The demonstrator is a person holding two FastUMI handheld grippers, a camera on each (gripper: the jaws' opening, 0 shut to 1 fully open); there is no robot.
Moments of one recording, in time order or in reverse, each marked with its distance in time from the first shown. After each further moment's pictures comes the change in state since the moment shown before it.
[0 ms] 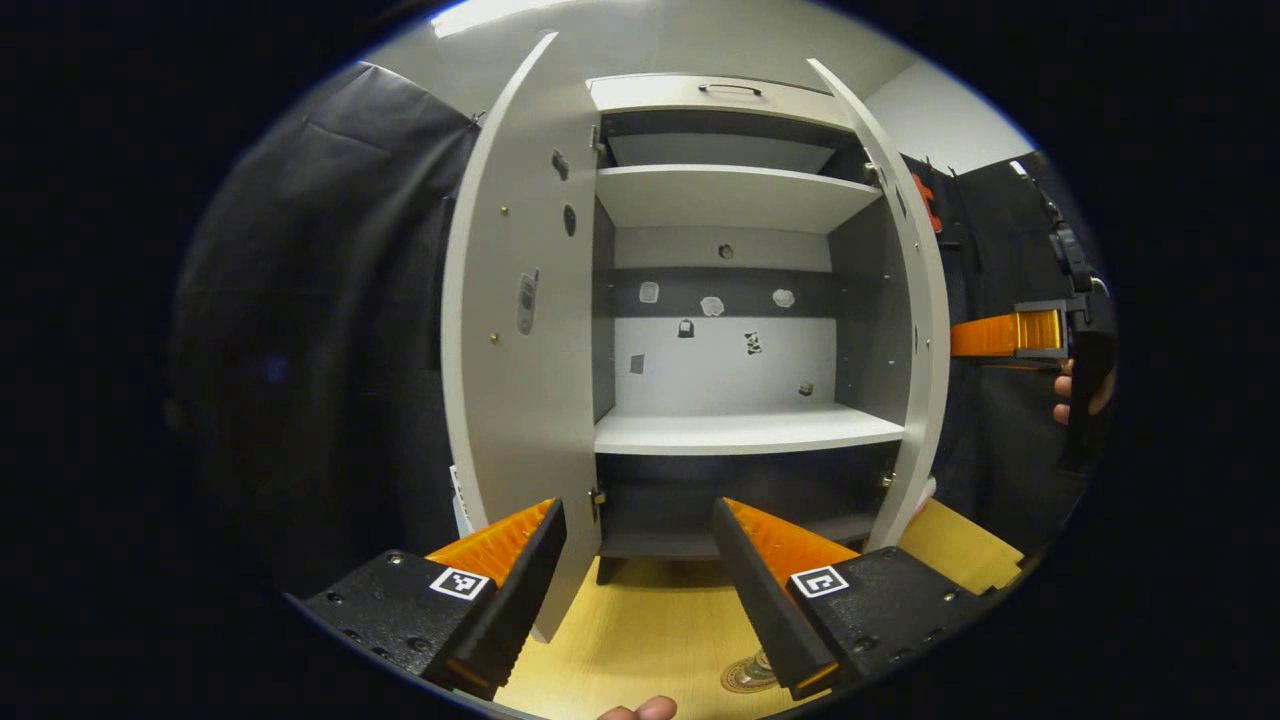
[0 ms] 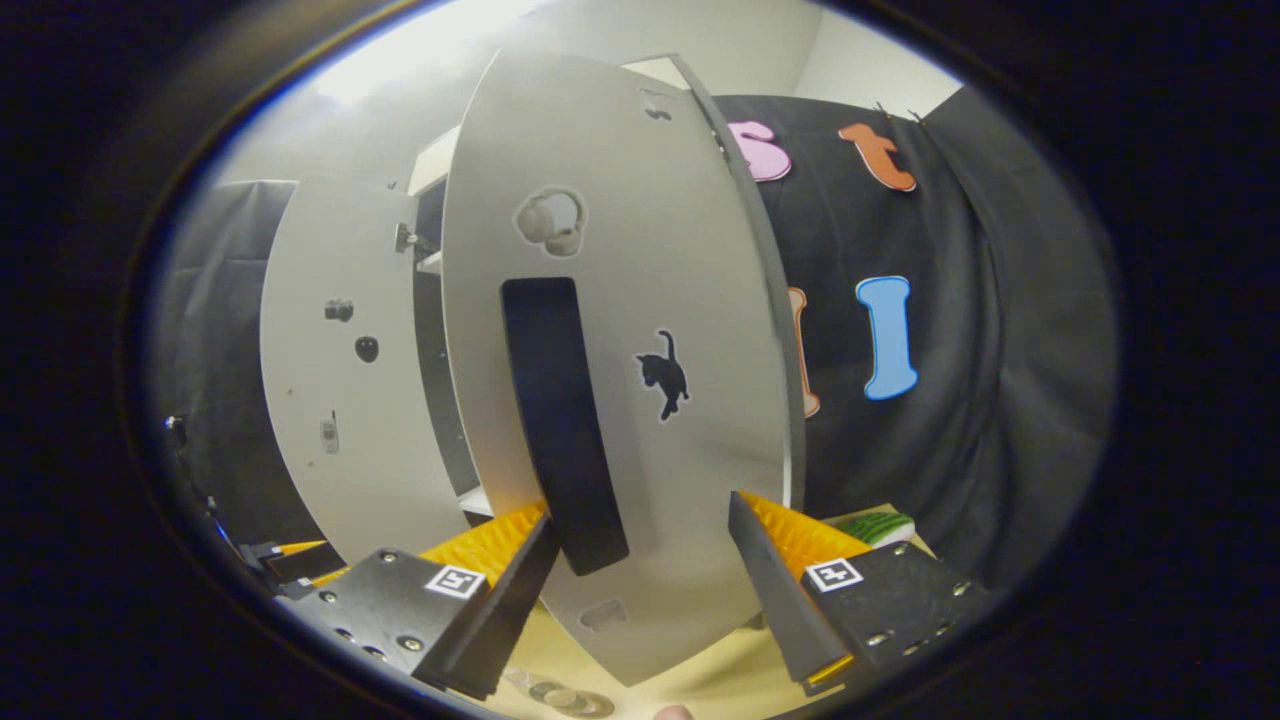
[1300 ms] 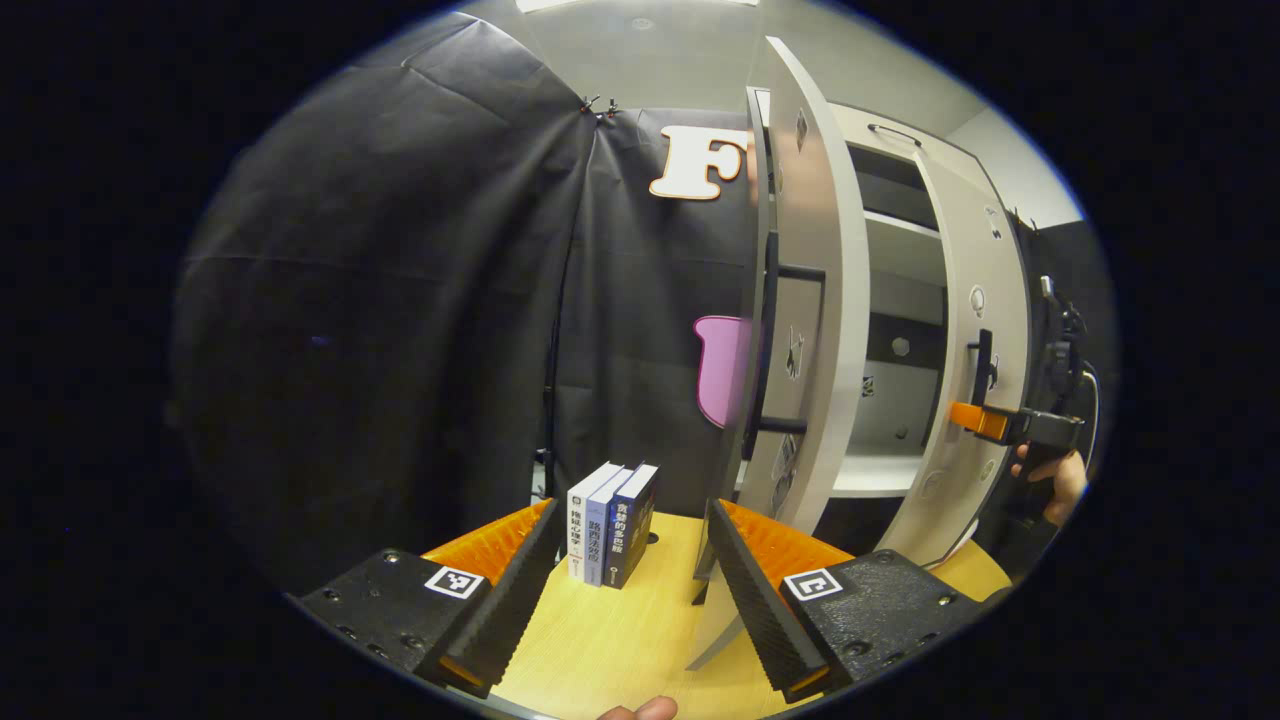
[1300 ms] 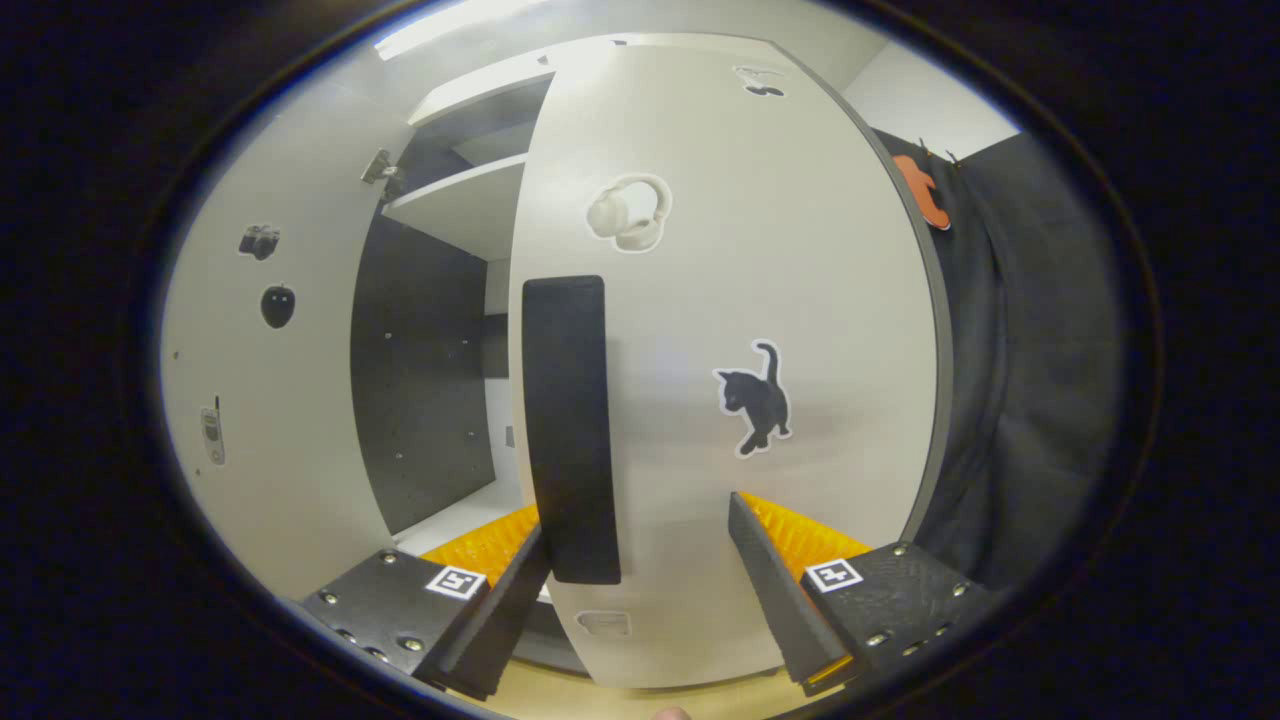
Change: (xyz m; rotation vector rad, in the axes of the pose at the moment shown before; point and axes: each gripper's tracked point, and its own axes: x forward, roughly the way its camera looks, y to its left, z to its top) left arm 0.013 0.185 0.050 -0.136 0.001 0.112; right arm 0.125 0.074 -0.008 -0.117 -0.074 -0.150
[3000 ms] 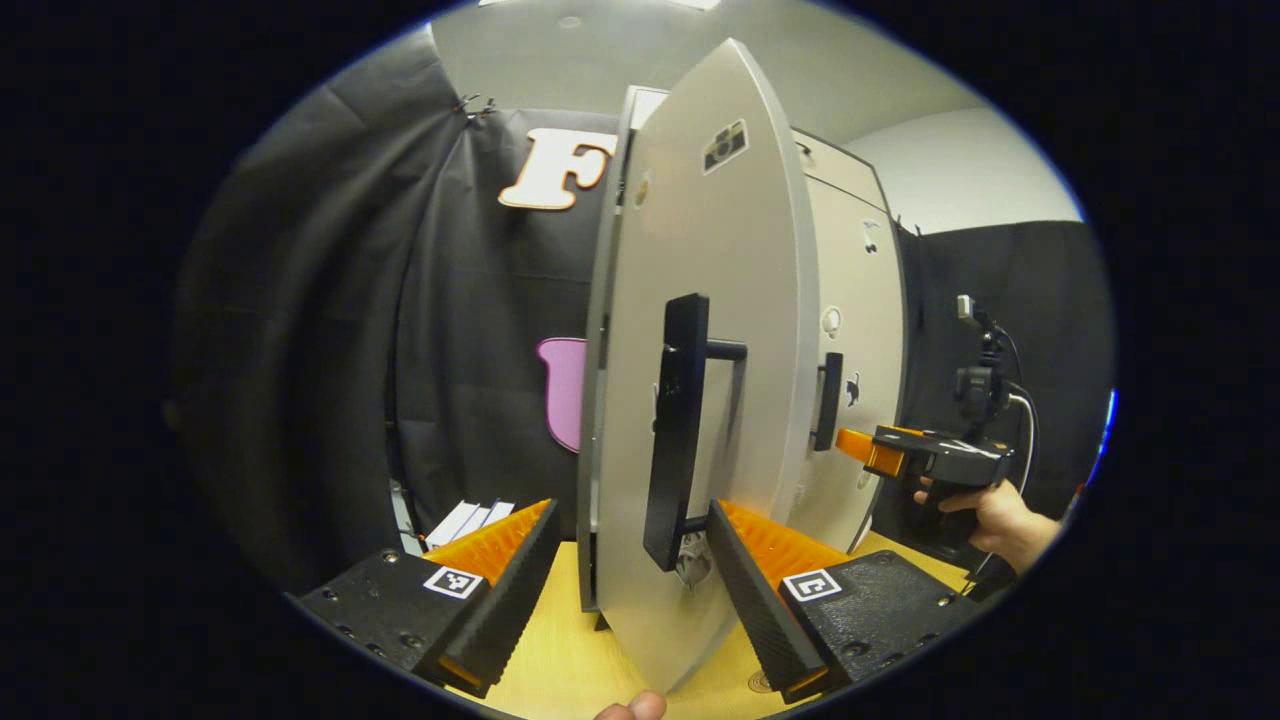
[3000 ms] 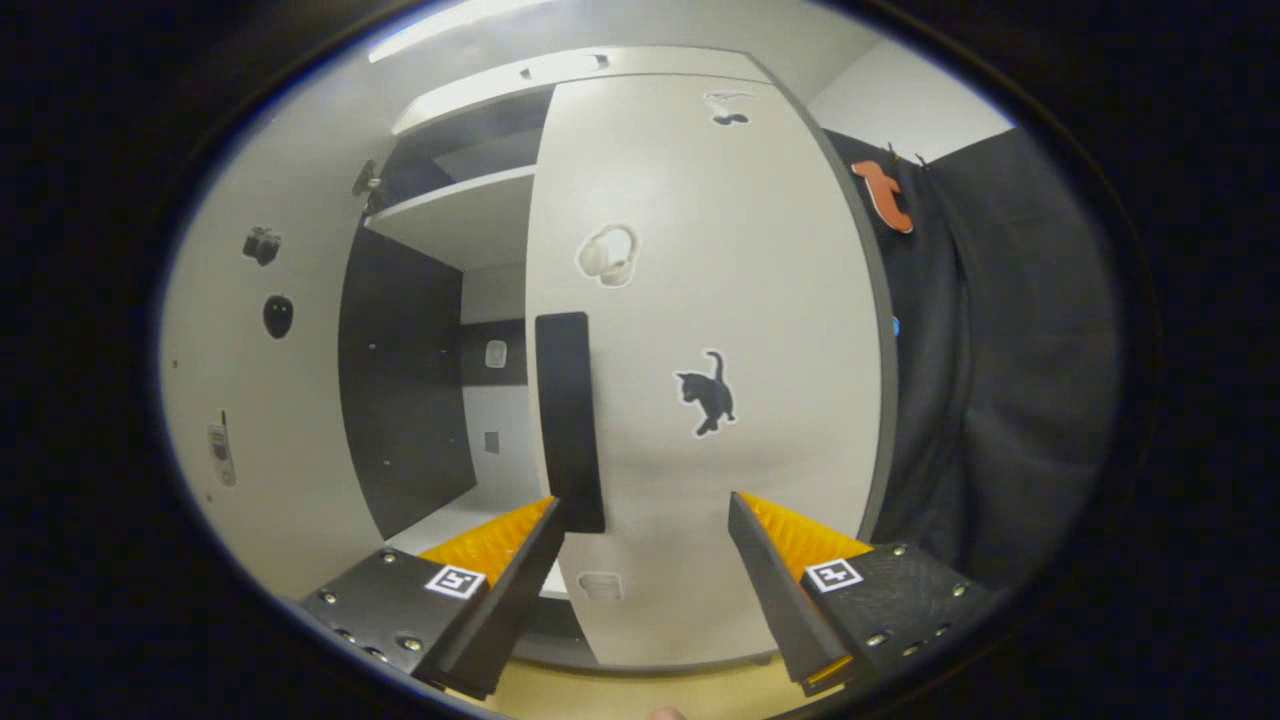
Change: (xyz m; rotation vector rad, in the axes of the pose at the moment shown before) left arm 0.026 -0.121 0.035 0.072 -0.005 -0.435; right arm -0.061 -0.020 0.004 0.035 0.010 -0.076
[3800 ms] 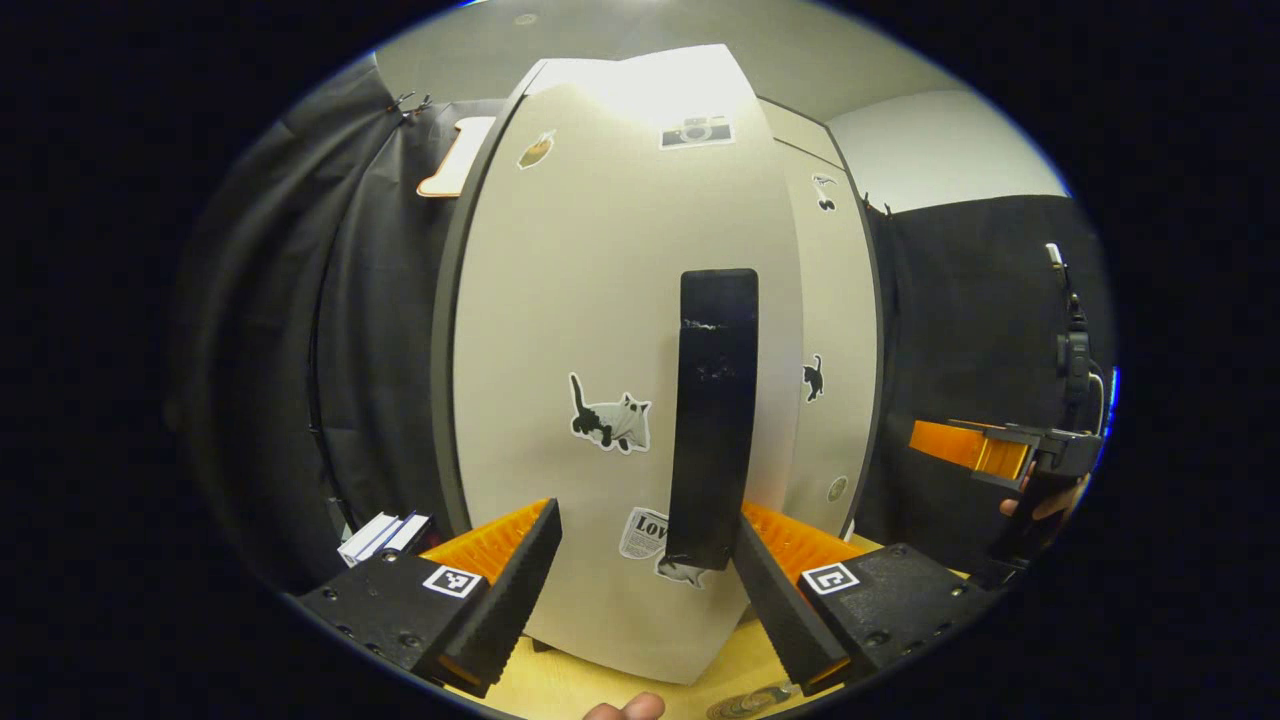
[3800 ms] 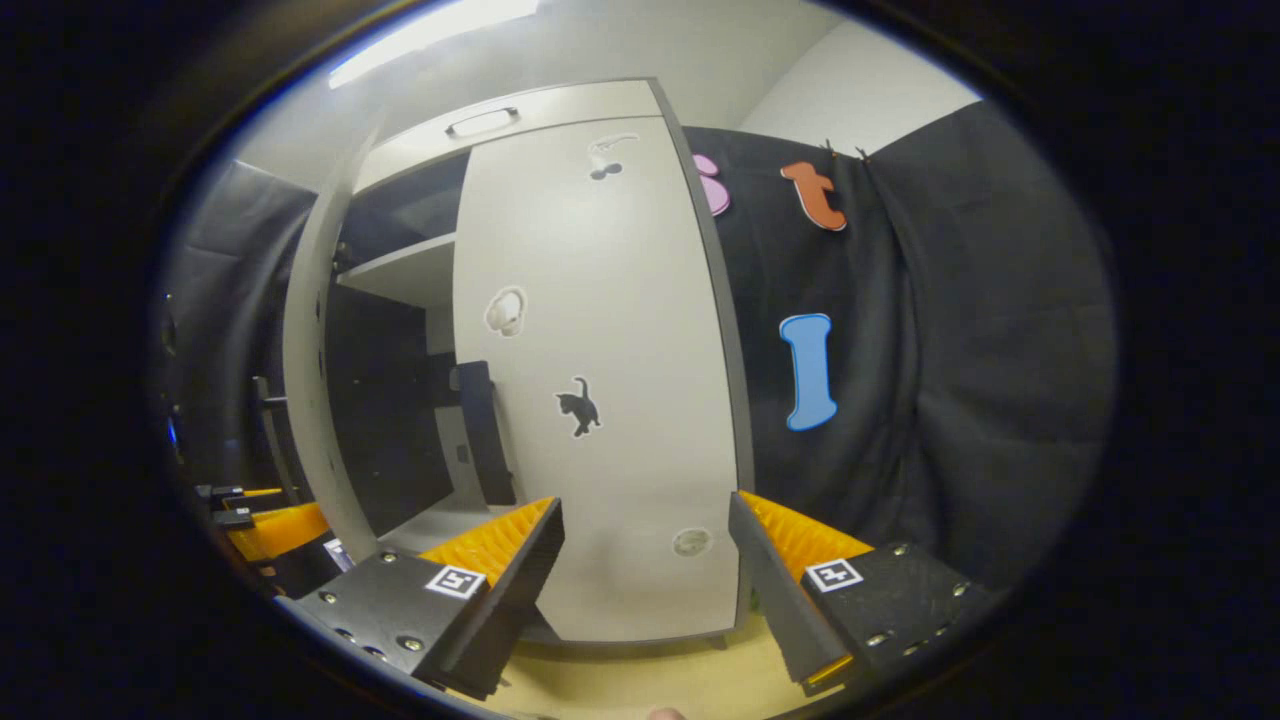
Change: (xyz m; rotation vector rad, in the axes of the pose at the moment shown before) left arm 0.092 -0.091 -0.011 0.025 0.001 -0.065; right arm -0.068 -0.089 0.020 0.075 -0.020 -0.066
